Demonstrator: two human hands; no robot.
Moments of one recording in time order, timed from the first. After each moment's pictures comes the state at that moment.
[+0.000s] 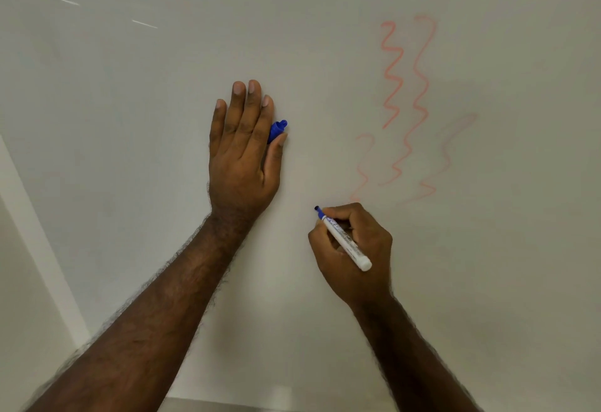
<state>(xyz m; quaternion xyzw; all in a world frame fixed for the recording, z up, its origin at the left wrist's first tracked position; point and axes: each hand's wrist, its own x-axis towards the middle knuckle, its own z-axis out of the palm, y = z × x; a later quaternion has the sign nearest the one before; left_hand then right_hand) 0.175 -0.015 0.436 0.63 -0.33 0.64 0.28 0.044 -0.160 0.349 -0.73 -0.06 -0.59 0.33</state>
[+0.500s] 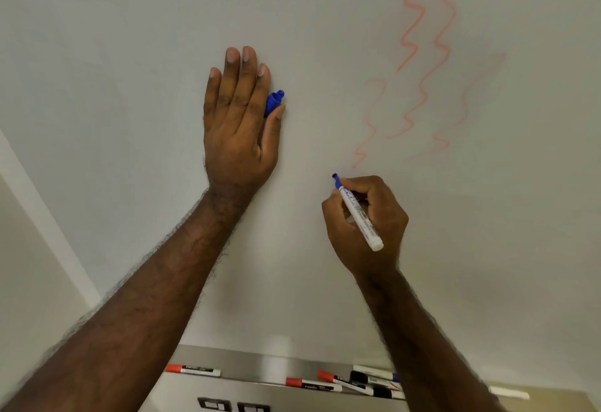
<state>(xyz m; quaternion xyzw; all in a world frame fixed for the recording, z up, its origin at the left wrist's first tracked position) 0.174 -0.014 0.400 0.63 -0.31 0.65 0.29 0.038 -0.163 0.321 -0.72 -0.02 -0.62 0.31</state>
